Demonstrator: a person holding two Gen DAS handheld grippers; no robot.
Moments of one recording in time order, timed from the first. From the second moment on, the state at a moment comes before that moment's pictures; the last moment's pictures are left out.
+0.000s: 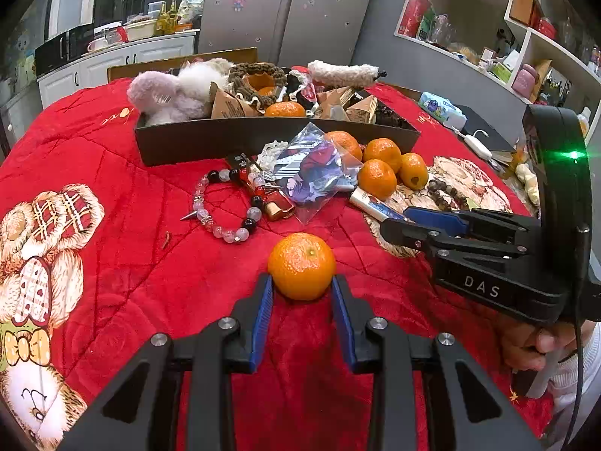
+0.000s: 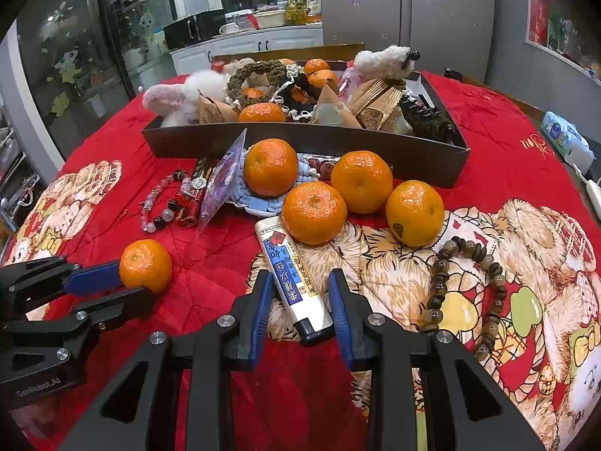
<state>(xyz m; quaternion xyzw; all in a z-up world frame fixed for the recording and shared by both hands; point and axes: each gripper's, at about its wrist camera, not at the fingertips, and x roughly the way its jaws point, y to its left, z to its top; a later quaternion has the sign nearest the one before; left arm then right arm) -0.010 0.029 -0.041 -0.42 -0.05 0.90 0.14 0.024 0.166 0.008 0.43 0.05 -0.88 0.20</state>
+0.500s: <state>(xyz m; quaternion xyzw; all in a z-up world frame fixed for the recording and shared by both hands) -0.010 0.030 -0.040 -0.41 -0.05 0.90 0.13 0.027 0.177 0.023 0.42 -0.01 -0.87 0.24</state>
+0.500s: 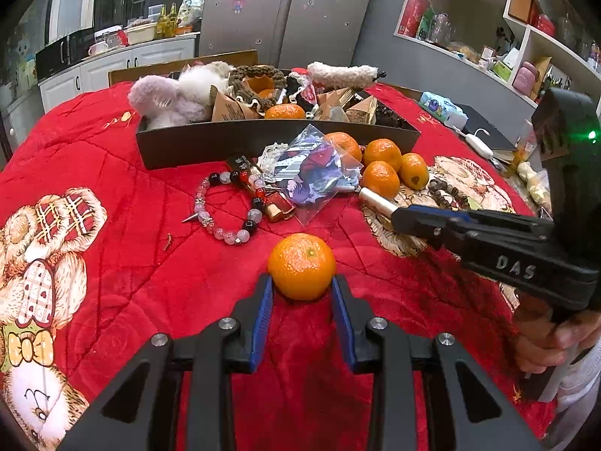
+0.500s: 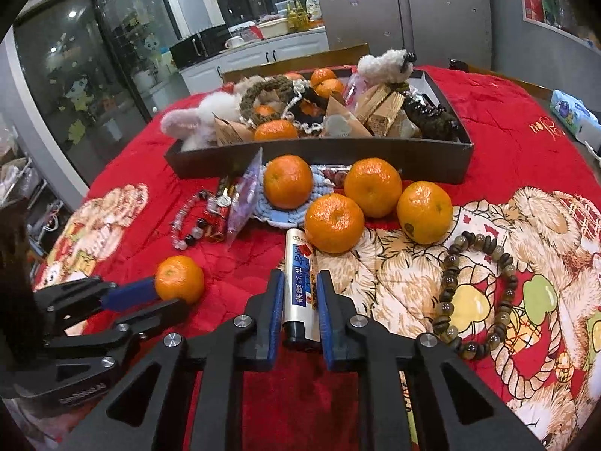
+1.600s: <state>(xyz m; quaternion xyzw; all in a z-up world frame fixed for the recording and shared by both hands) -0.008 0.048 -0.005 -0.36 -0.03 0.92 0.13 0.039 0.240 0.097 0.33 -0.13 -0.90 0.25</state>
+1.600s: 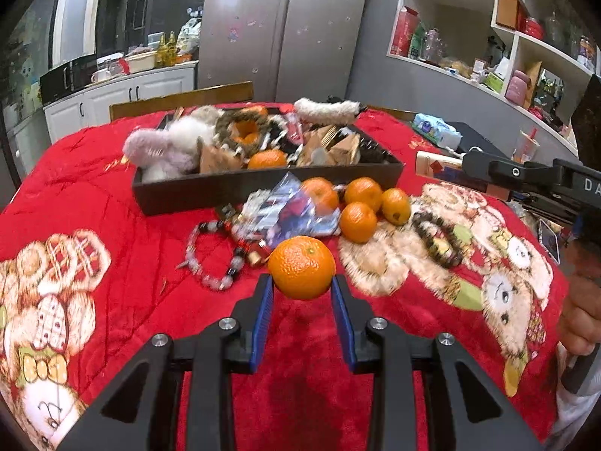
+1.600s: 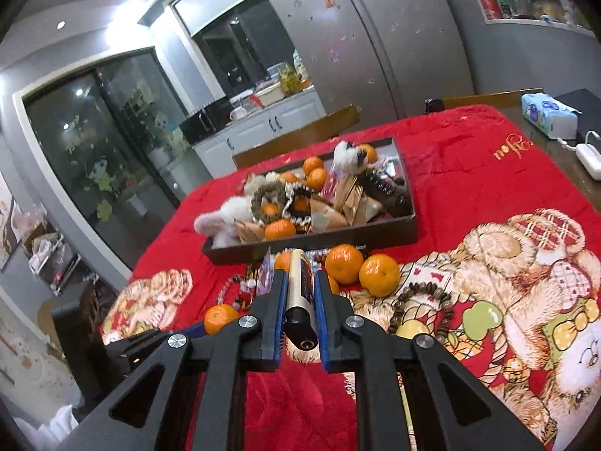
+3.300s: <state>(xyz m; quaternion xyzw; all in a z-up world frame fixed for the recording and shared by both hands) -0.001 0.080 -0.038 -0.42 -0.03 0.89 0.16 0.040 0.220 0.006 0.42 0.01 -0.88 0.20</state>
